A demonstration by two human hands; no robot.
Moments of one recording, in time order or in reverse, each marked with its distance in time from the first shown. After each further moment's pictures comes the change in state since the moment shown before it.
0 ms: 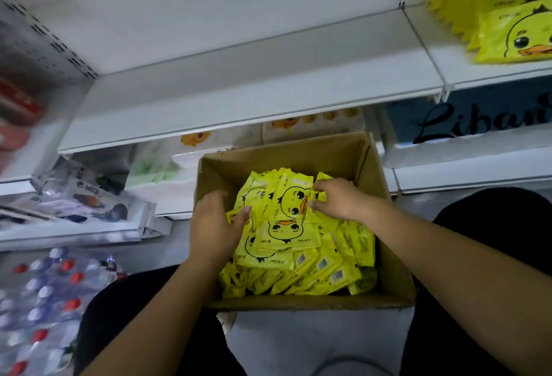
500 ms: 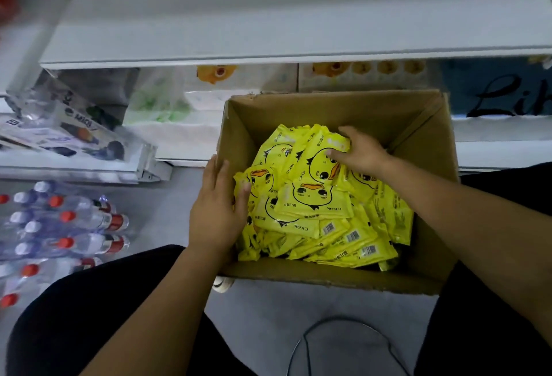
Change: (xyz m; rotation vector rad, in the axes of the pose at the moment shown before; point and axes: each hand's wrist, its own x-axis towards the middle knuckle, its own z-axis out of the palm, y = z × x) left_hand -0.015 -0.088 0.025 -0.091 0.028 0.003; right_hand 0.083 -0.010 0.041 0.198 0.095 0.090
